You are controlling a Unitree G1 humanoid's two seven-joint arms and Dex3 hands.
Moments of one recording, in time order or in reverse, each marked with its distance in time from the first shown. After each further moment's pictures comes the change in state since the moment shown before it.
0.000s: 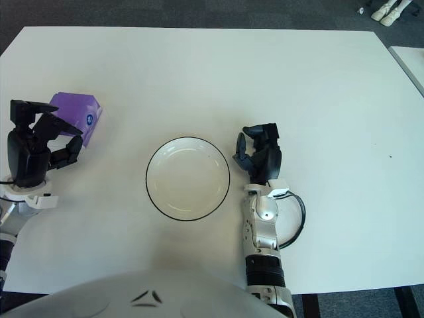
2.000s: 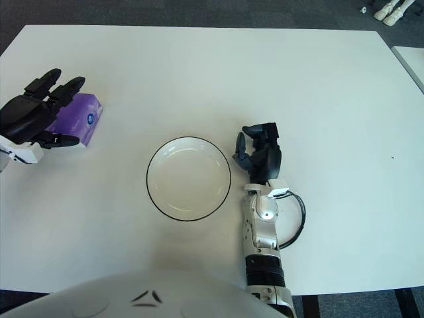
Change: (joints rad) left arm -0.168 0.304 -0.074 -0.059 -0.242 0.414 -0.970; right arm 0.003 0.001 0.000 -0.005 0.003 0.007 -0.004
